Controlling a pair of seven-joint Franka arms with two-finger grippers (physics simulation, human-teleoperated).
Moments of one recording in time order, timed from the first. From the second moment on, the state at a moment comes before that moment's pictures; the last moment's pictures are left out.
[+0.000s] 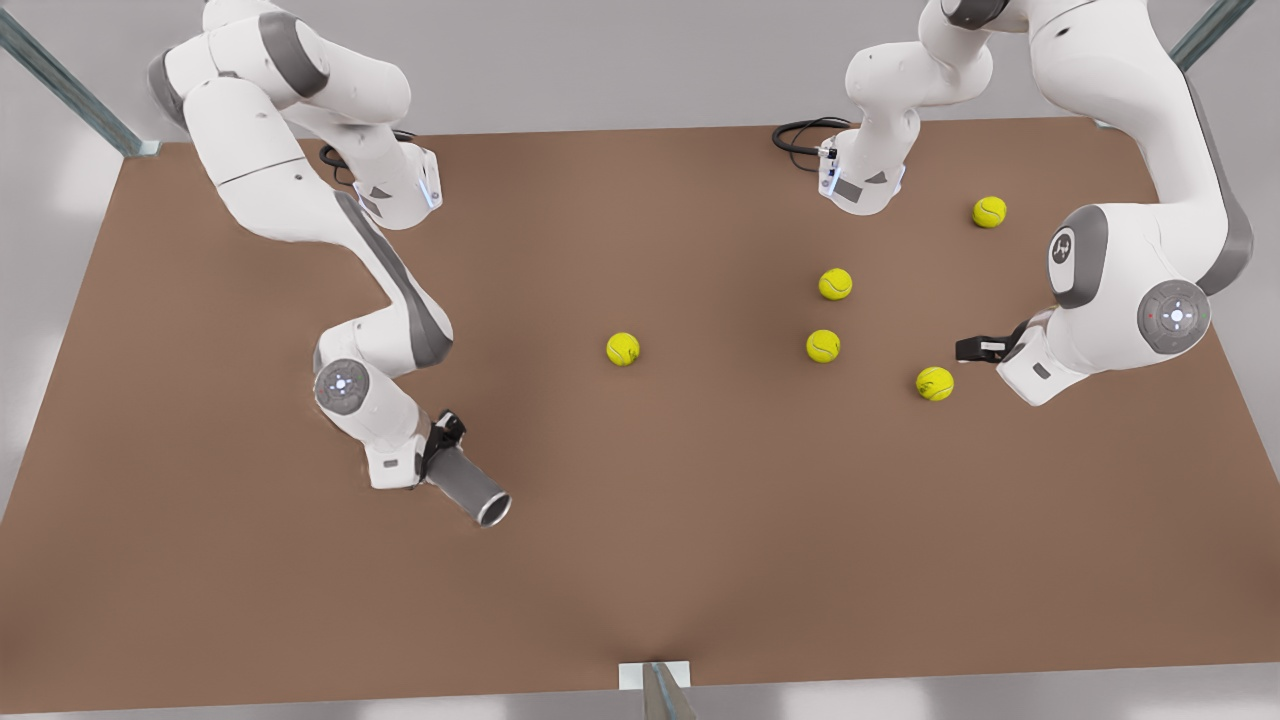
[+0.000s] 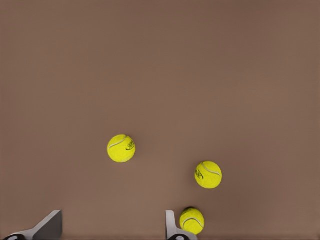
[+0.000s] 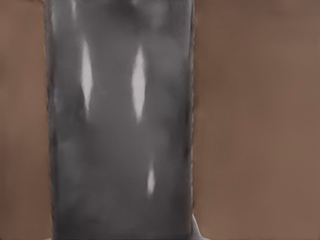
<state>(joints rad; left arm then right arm) 0.04 0.22 -0.08 -1.59 0.04 1.53 0.04 -0.01 0.51 0.36 -1.80 -0.15 2.39 -0.53</state>
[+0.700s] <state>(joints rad) 0.04 0.23 -0.08 -1.59 0.04 1.53 0.04 0.44 0.81 0.23 -1.57 -0.58 2.54 -0.66</state>
